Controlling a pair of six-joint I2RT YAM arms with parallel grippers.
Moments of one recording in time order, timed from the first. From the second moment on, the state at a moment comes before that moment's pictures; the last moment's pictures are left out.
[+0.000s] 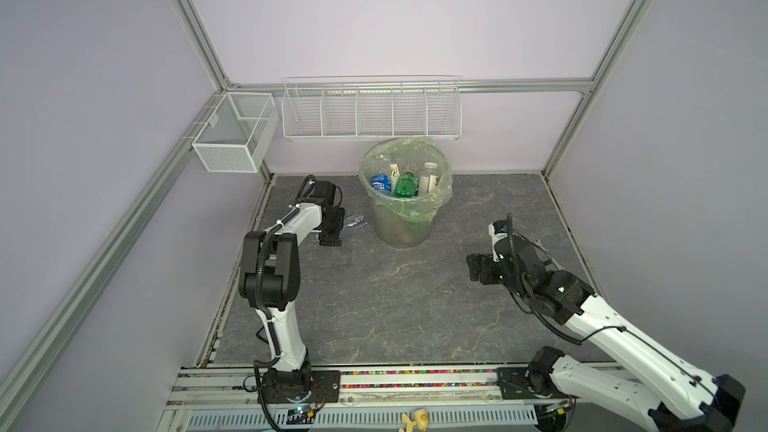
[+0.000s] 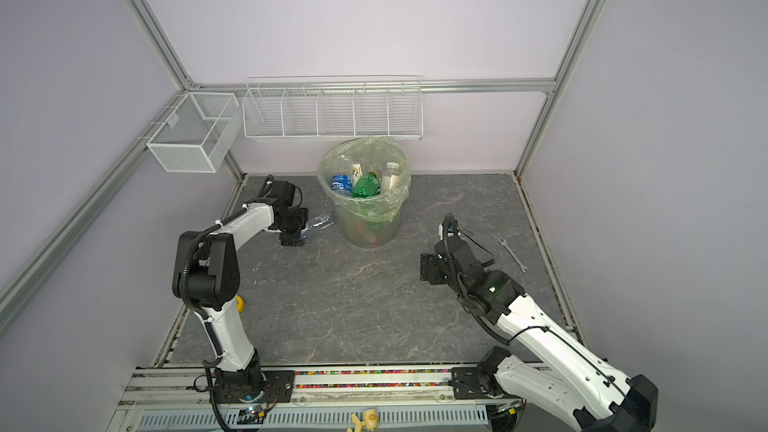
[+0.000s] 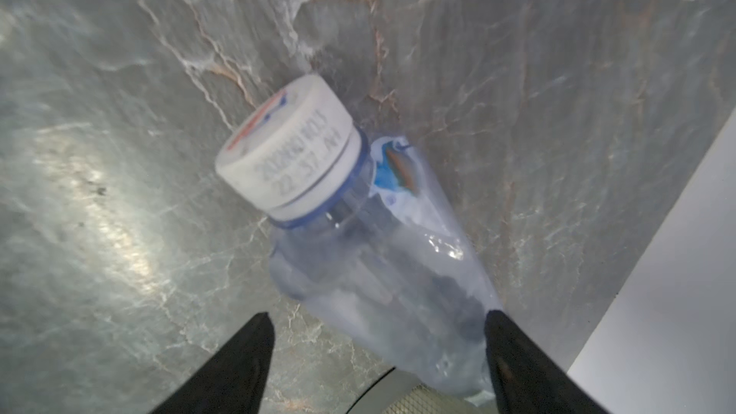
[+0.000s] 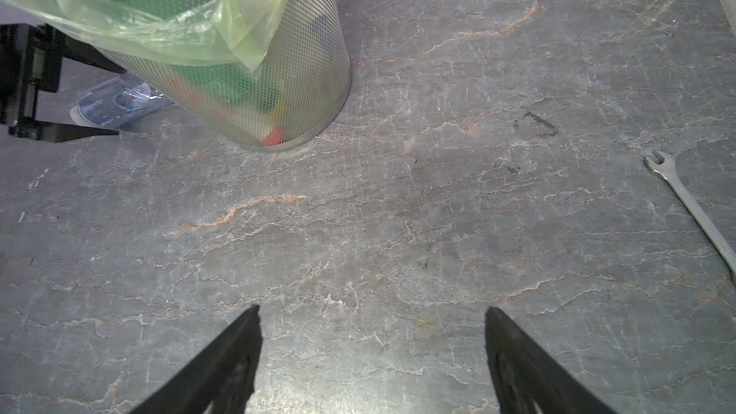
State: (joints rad) left arm -0.17 1.95 1.42 -0.65 0.08 -1.61; right arm 0.70 0.92 0.85 -0.68 0.31 0.48
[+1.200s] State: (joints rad) left arm -0.16 2.01 1.41 -0.63 -0.03 -1.56; right arm 0.69 0.89 0.84 -0.72 0.36 0.48
